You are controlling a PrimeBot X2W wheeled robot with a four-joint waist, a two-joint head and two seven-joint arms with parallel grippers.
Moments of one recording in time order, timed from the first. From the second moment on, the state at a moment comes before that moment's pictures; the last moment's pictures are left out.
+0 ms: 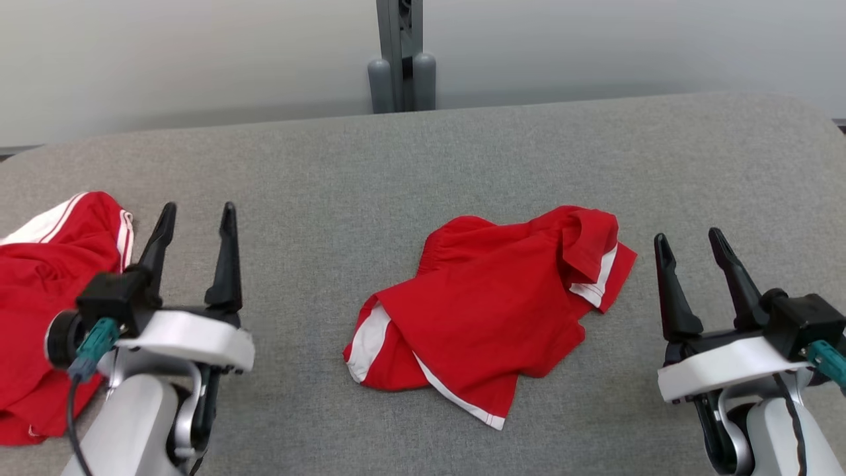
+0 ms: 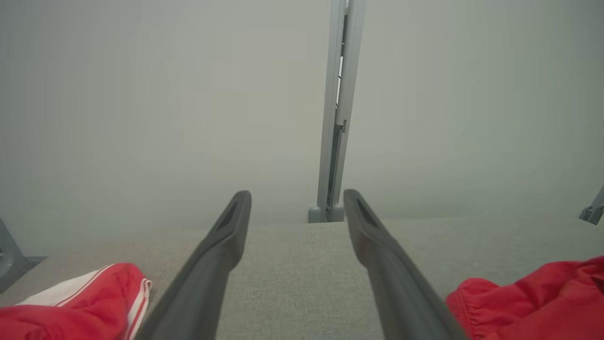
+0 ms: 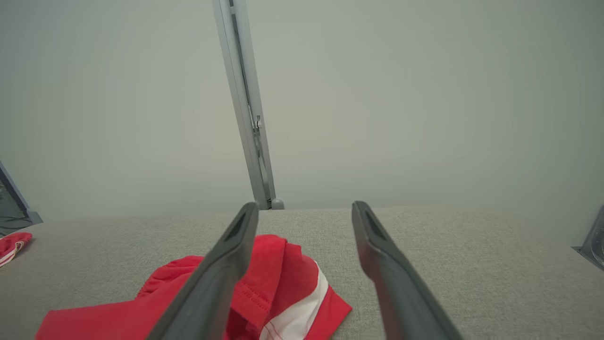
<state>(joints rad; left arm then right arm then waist) -0.34 0.28 -0.32 0.23 -0.48 0.17 -0.23 -0.22 -0.05 0.02 0.20 0.18 0.13 -0.21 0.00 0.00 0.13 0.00</state>
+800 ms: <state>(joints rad) -0.03 0.36 -0.31 -0.07 -0.47 0.31 -0.14 -0.05 -0.05 0.00 0.09 0.18 0.13 -0.13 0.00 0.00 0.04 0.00</state>
